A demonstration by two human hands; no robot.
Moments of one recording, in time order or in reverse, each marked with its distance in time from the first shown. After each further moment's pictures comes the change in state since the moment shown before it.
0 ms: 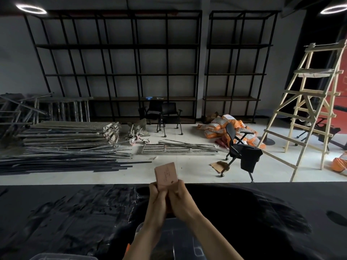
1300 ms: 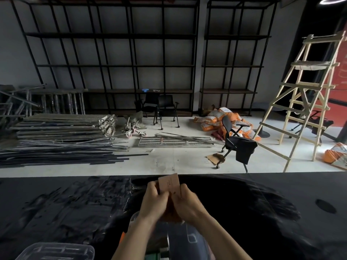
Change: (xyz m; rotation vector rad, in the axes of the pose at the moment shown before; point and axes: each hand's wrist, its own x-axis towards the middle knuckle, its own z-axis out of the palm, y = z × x) left_hand 0.009 -0.011 0.004 0.458 0.057 -0.120; right_hand -0.024 0.017 -0.023 -0.403 0.033 0.133
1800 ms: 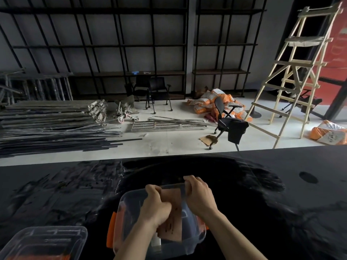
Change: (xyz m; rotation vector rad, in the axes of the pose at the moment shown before) left_hand -0.055 -0.021 0.022 0.242 -0.192 -0.168; right_hand -0.014 0.073 -0.014 -0.299 0.238 -0.066
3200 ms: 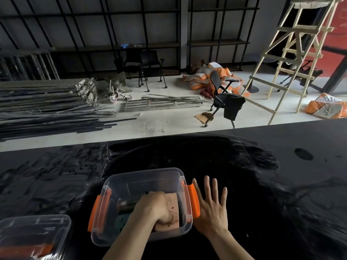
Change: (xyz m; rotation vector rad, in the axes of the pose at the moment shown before) left_hand 0.035 -0.002 0.050 0.923 -0.369 -0.048; right_hand -0.047 0.127 0.057 -0.512 -0.105 0.044
